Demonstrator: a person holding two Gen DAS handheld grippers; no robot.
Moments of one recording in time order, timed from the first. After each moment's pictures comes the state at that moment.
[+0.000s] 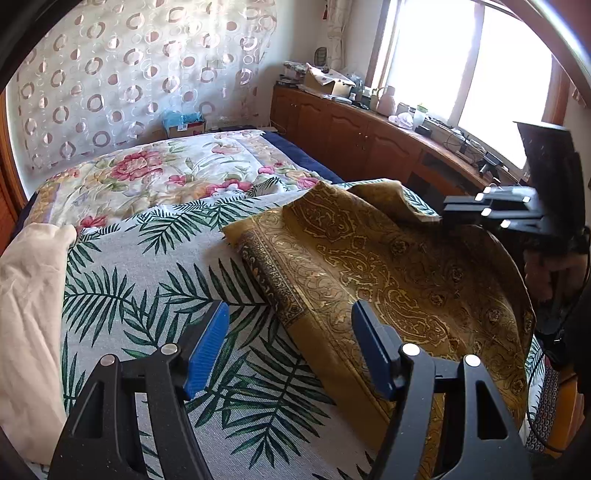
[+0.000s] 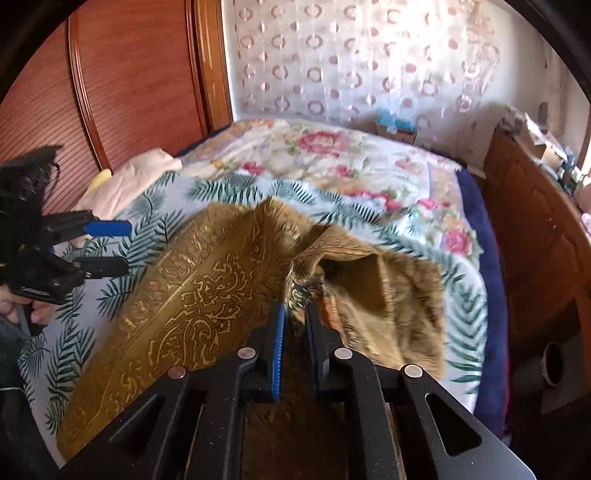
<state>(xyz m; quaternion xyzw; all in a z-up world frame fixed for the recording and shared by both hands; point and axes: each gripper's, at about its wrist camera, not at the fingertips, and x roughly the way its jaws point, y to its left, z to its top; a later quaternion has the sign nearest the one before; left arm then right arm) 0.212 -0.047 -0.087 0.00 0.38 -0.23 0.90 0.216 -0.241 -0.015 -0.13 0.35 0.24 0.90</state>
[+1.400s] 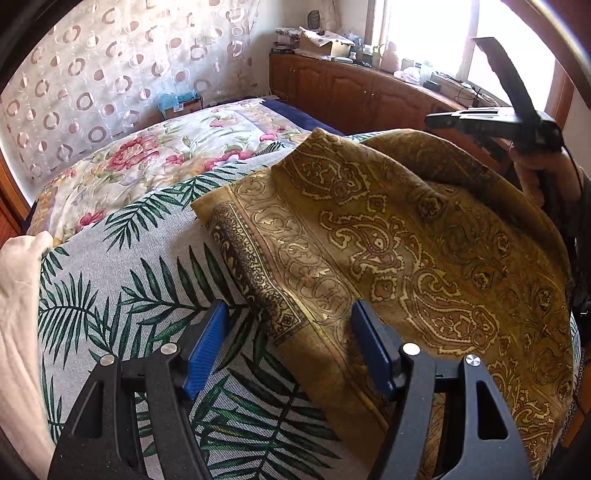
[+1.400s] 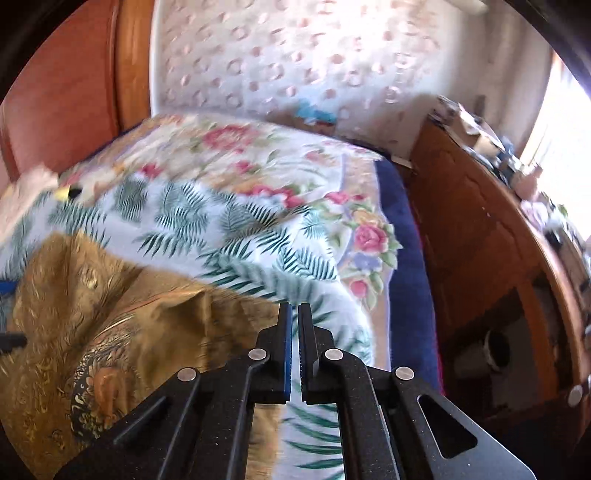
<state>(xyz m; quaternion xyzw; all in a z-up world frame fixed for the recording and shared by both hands) 0.246 -0.084 -0.124 0.07 0.43 -0.21 0.88 0.308 -0.273 -0.040 -0.12 0.36 0.11 0.92</state>
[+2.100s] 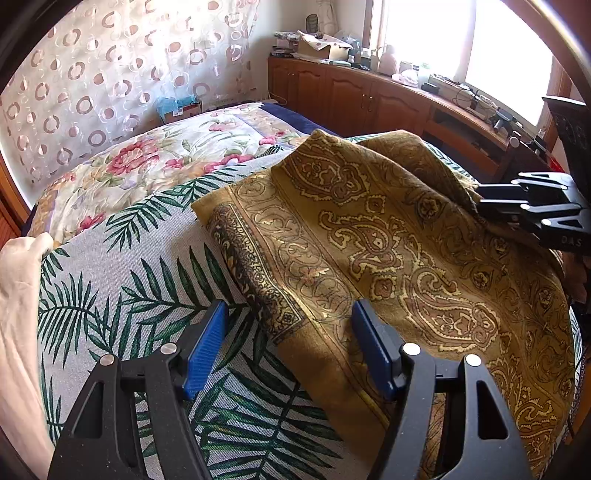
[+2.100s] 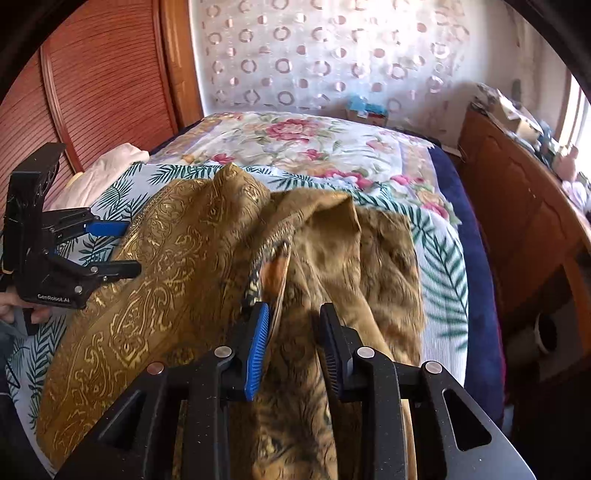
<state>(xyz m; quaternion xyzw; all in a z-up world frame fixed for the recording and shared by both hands) 0.243 -0.087 -0.124 0.07 0.42 -0.21 0.88 0.202 -0.263 -0.065 -0.09 0.38 0.20 0.90</state>
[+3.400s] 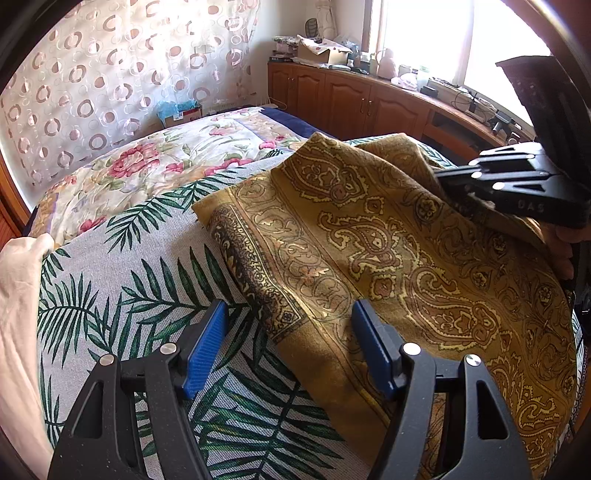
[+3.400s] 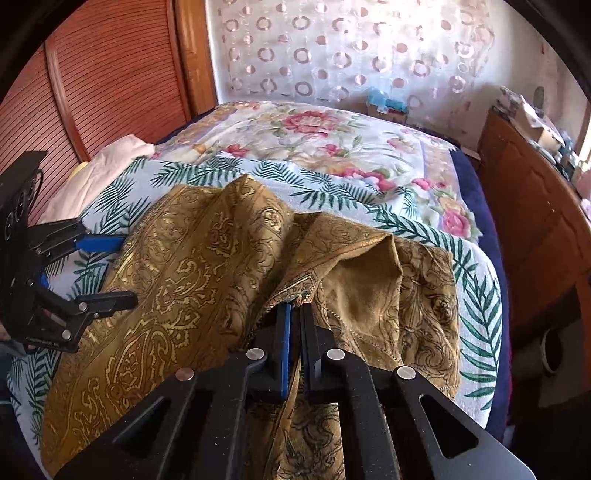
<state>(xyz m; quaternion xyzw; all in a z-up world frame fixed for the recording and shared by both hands) 0.241 -0.087 -0.119 0.07 0.41 -0.21 0.88 0.248 -0.211 -0.068 -0.13 0.39 0.22 0.88</state>
